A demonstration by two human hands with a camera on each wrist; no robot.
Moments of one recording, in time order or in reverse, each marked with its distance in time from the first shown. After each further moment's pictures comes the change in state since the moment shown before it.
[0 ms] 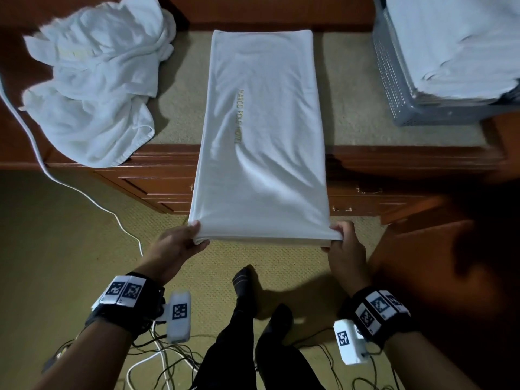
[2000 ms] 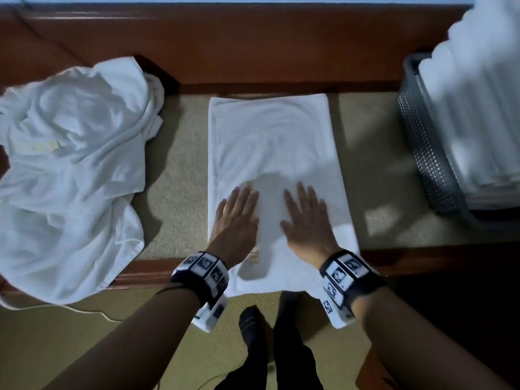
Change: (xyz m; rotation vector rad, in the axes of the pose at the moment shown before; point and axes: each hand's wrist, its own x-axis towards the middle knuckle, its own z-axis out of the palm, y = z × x) left_hand 0.262 0.171 0.136 1.581 -0.065 0.709; right_hand 0.280 -0.203 0.119 -0.892 -0.218 -0.425
